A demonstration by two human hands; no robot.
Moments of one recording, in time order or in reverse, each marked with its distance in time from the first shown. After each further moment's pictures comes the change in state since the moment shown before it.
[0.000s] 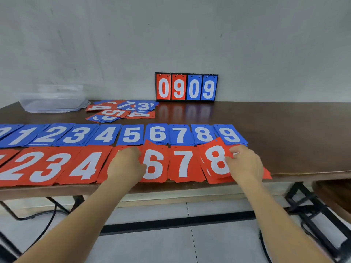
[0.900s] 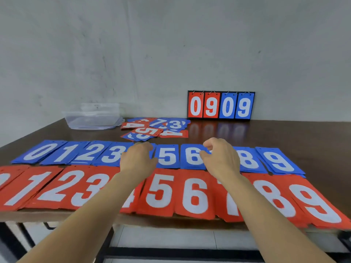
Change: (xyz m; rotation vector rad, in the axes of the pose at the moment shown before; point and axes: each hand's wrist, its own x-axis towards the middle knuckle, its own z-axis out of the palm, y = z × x) left_hand 0.083 -0.056 -0.044 0.071 0.157 0.054; right_hand 0.007 -0.155 0.077 0.010 -0.080 -0.444
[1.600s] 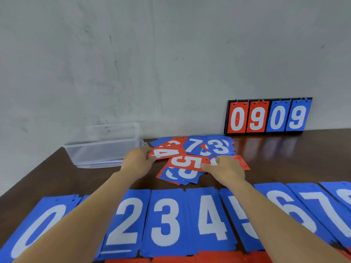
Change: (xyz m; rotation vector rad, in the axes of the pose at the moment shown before) left_hand 0.274 -0.186 0.018 -0.132 -0.132 0.090; right_hand 0.177 -0.117 0.194 -0.046 -0.262 0.379
